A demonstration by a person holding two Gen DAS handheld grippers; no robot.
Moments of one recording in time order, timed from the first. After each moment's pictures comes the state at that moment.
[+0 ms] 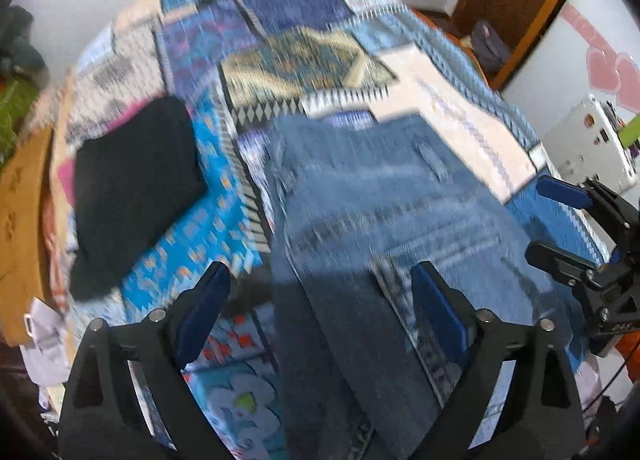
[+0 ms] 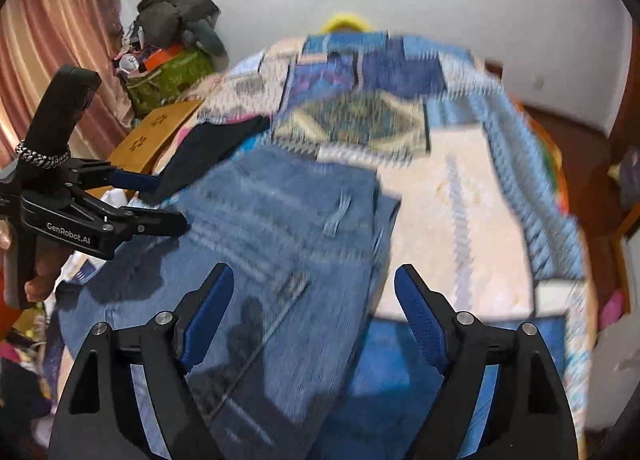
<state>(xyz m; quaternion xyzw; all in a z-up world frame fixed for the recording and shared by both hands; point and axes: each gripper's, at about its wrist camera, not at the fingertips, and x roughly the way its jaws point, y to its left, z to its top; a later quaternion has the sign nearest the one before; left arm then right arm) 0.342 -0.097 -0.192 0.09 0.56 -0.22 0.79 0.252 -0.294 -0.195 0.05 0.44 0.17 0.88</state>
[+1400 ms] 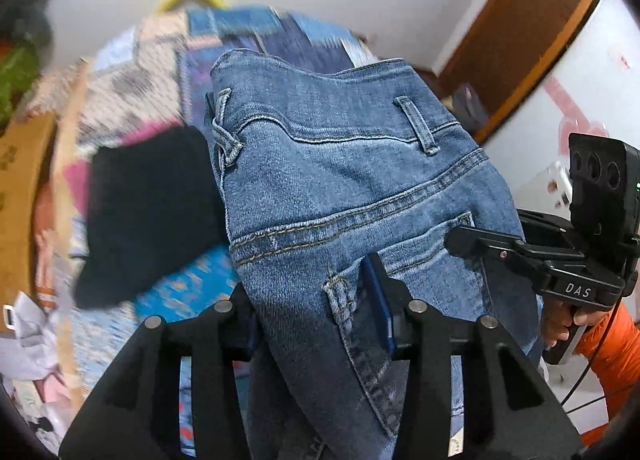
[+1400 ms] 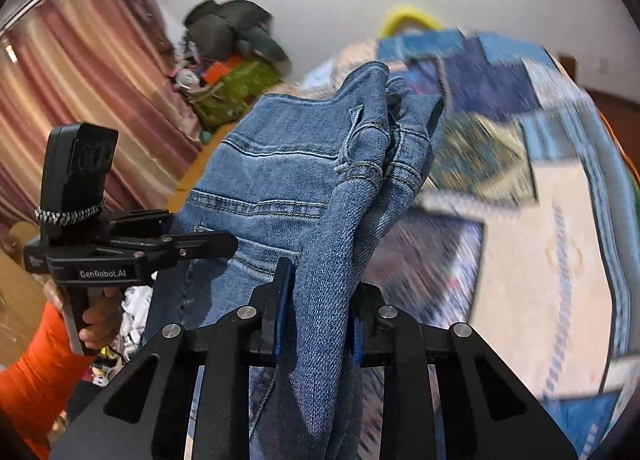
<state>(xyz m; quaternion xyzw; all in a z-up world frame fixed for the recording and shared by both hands) 0.355 -0.026 -0.119 -0.03 0.49 -0.24 0.84 0.323 -0.230 -0.136 0.11 0.42 0.30 0.85</state>
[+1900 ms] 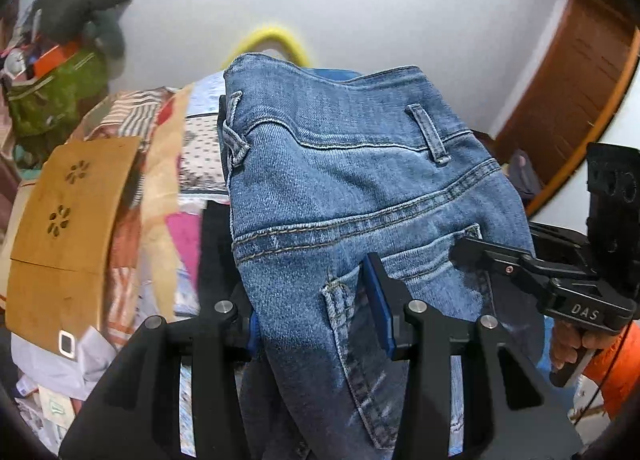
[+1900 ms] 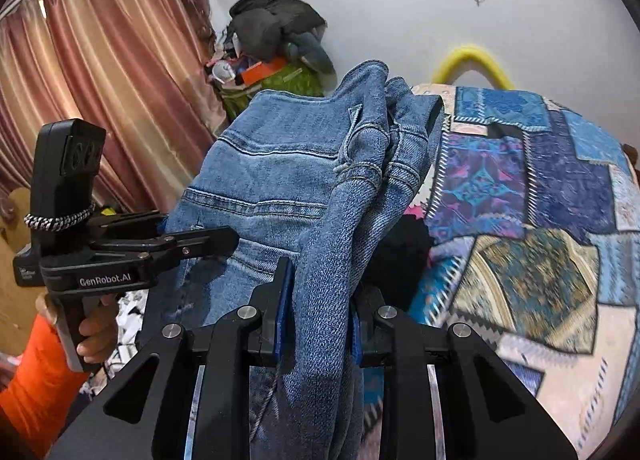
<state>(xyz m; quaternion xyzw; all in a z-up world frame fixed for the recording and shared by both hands) 0.430 0.094 -0.100 -0.05 0.44 -0.13 0.89 0.425 -0.108 -0.119 0.05 0.39 0.35 0.85</state>
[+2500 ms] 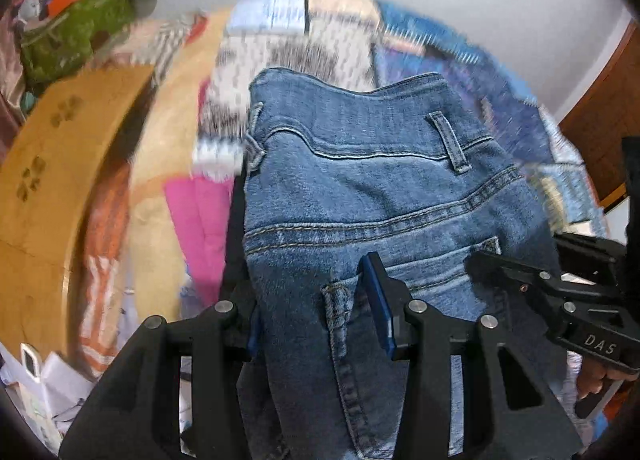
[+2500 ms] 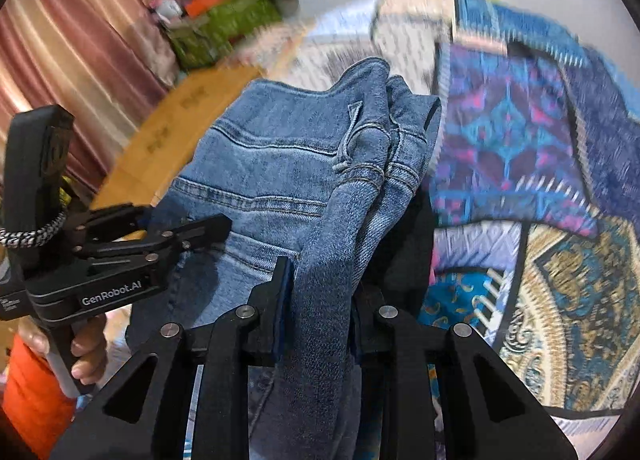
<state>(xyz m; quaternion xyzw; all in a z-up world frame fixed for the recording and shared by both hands) 0.548 0.130 -0.265 -0.07 0.52 -0.06 0.85 0.536 -0.045 -0.251 0.00 0.51 0.29 0.81</state>
